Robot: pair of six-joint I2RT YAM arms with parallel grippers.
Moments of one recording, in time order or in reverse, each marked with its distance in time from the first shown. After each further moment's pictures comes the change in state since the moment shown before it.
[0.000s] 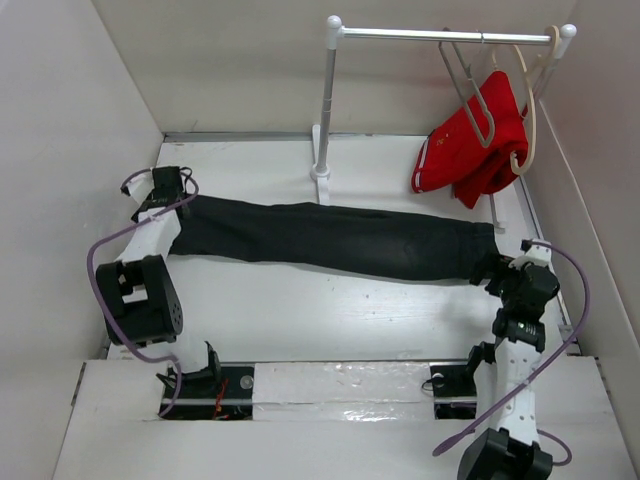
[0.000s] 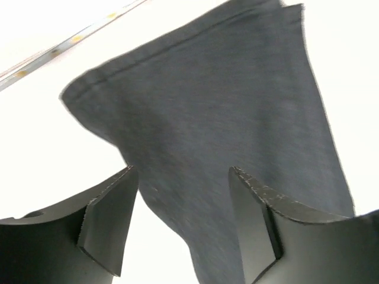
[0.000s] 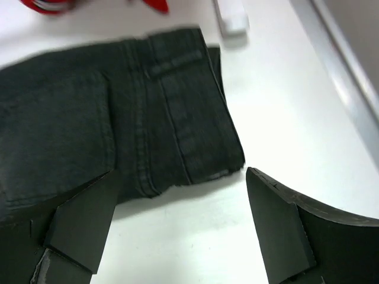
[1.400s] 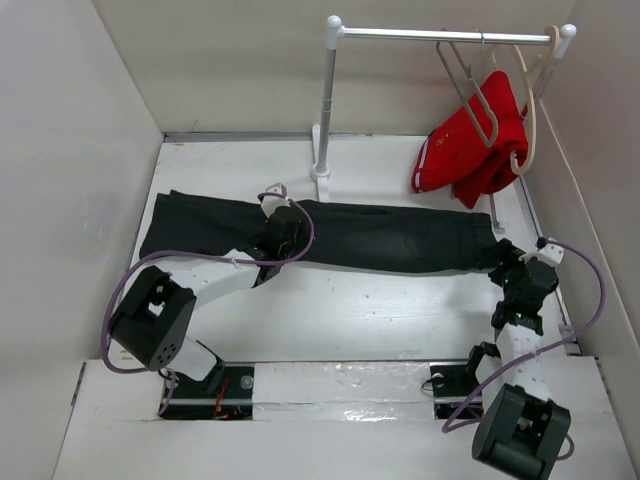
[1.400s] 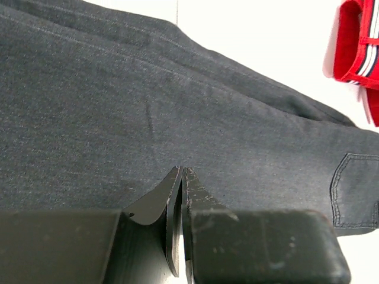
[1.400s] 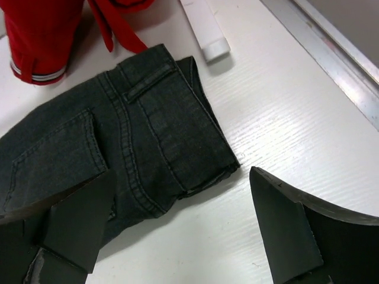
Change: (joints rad) left arm -0.813 -0.126 -0.331 0.602 0.161 -0.102; right arm -0.018 0.235 -0.076 0.398 0.091 0.250
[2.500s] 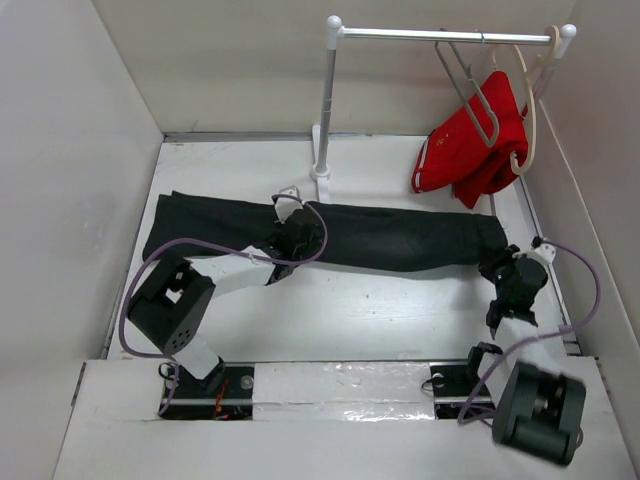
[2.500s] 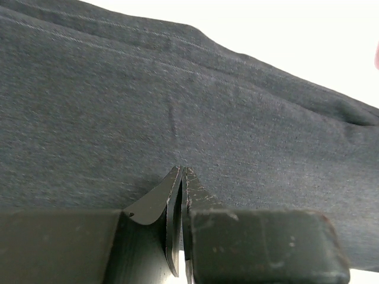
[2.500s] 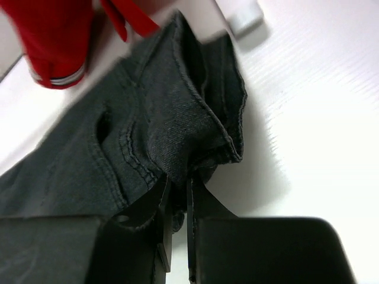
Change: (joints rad) left arm -0.050 0.106 0.052 -0.003 -0.143 0.075; right arm 0.087 0.303 -0.039 0.319 0.029 0.210
